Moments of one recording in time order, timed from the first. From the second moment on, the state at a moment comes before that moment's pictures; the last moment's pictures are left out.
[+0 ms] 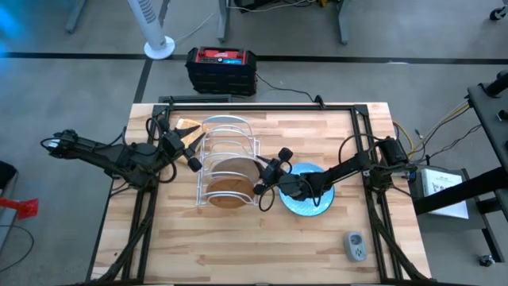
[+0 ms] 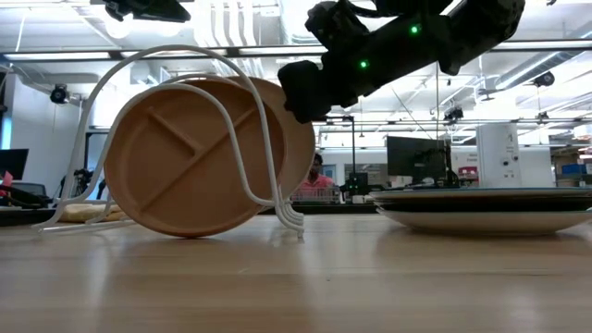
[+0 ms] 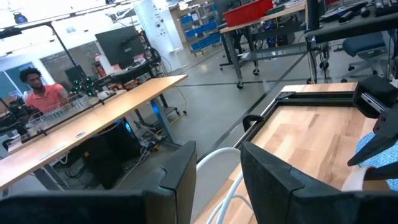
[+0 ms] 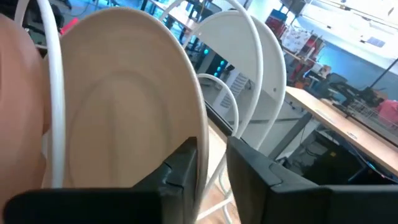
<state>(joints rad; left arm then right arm) -0.26 0.76 0.69 -0.02 -1.01 0.22 0.22 1.87 0.93 0.71 0.93 -0.26</state>
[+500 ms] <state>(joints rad) -0.26 0.76 0.69 -0.02 -1.01 0.22 0.22 1.86 0.93 0.66 0.93 -0.23</state>
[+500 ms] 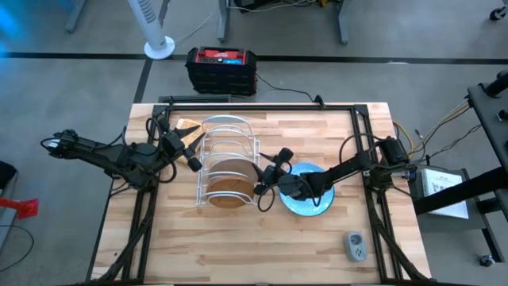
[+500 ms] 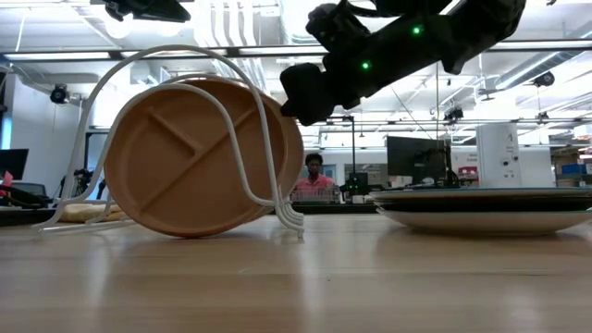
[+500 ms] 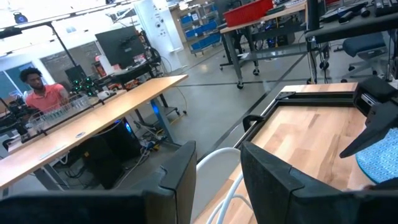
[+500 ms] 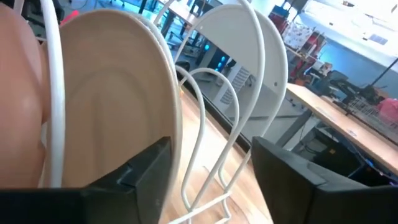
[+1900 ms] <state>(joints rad) -0.26 0.77 0.69 0.00 -1.01 0.23 0.17 1.83 0.93 0.27 0.62 0.13</state>
